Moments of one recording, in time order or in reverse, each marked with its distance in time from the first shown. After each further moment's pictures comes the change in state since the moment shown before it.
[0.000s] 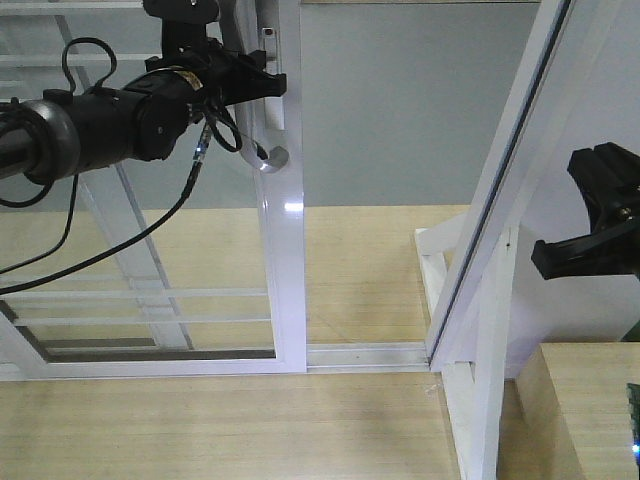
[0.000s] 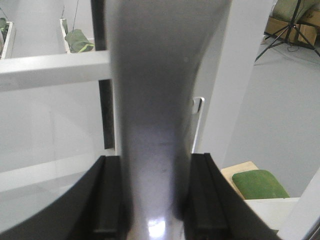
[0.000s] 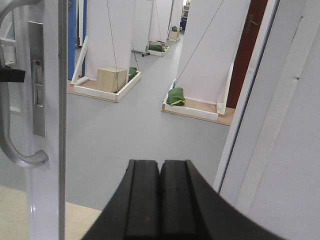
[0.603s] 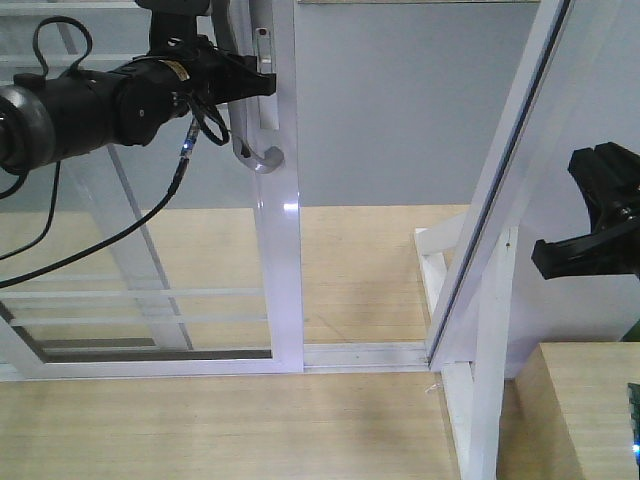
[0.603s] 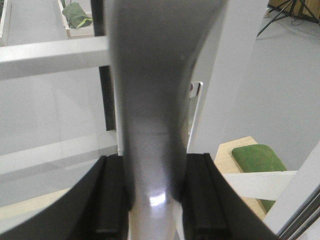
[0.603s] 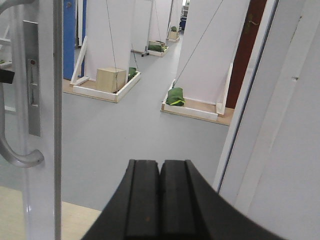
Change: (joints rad) left arm 0.033 -0.060 -0.004 0.007 0.156 0.006; right arm 0.000 0.000 0.000 0.000 -0.002 -0.001
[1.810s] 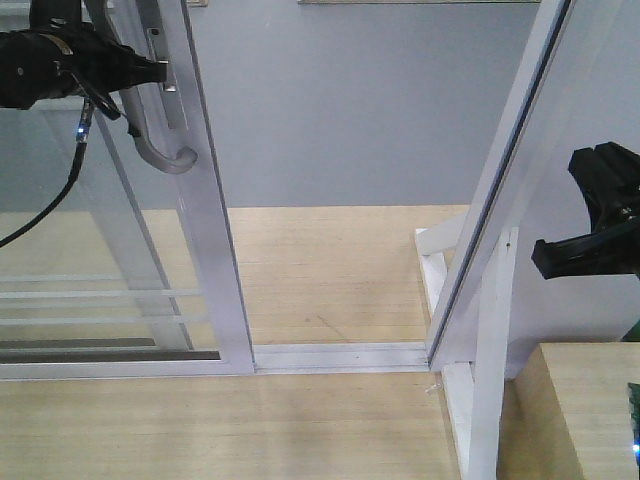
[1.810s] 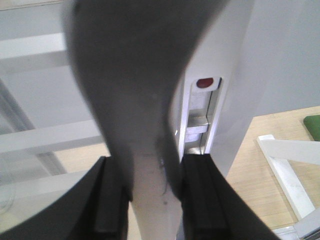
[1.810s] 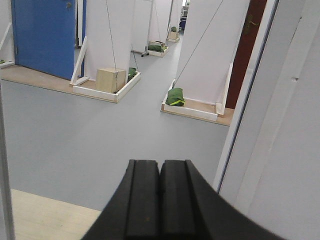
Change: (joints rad) left arm 0.233 -0.103 0.015 0.059 0.250 0.043; right arm 0.000 0.000 0.000 0.001 -0.001 -0.002
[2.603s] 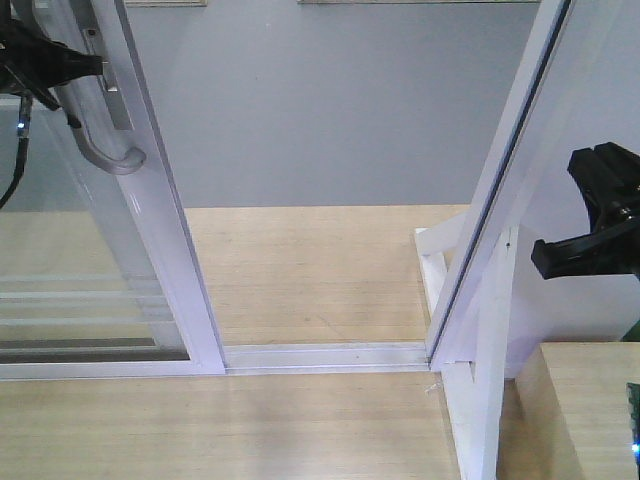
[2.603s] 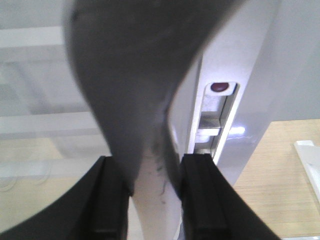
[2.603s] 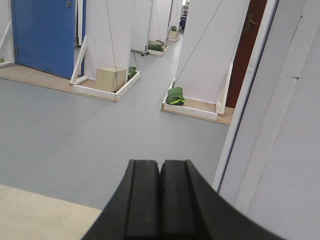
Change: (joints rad) left arm 0.136 -0.037 0.005 0.015 0.055 0.003; right arm 0.000 0.010 0.000 0.000 -0.001 0.000
